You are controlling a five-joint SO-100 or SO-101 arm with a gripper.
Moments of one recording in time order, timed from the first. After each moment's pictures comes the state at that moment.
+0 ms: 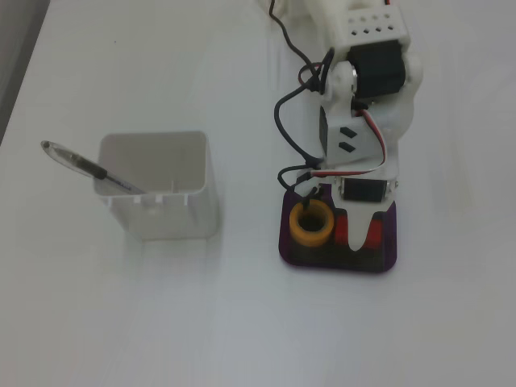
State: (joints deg) arm -7.7 49.2 41.7 69.5 9.2
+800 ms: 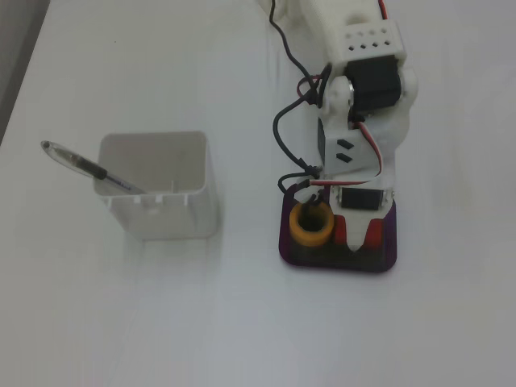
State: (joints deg) arm -7.6 43.4 39.6 69.5 9.2
